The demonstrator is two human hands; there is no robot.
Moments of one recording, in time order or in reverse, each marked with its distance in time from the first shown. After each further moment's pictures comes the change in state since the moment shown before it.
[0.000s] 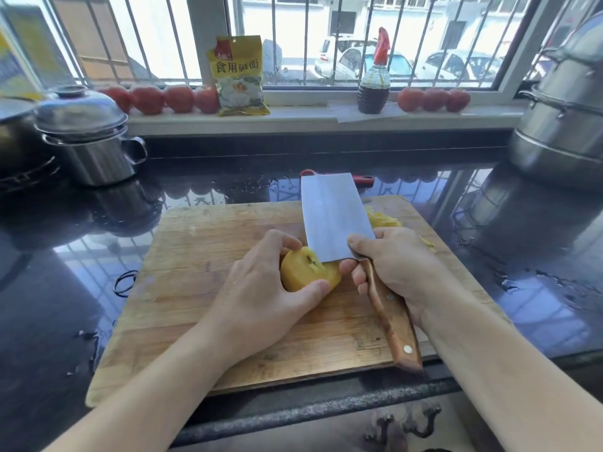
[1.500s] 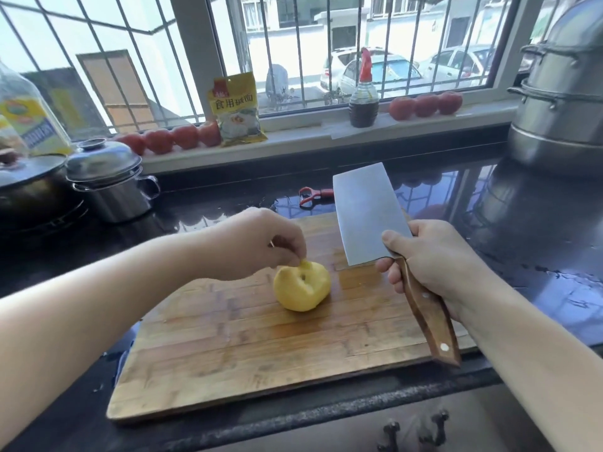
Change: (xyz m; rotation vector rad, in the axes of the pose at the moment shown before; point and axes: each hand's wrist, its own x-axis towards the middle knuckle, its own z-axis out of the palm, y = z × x) left_hand 0.075 0.044 -0.064 0.402 -0.429 0.263; right_hand -0.006 -0.010 -0.057 -0.100 0.100 -0.145
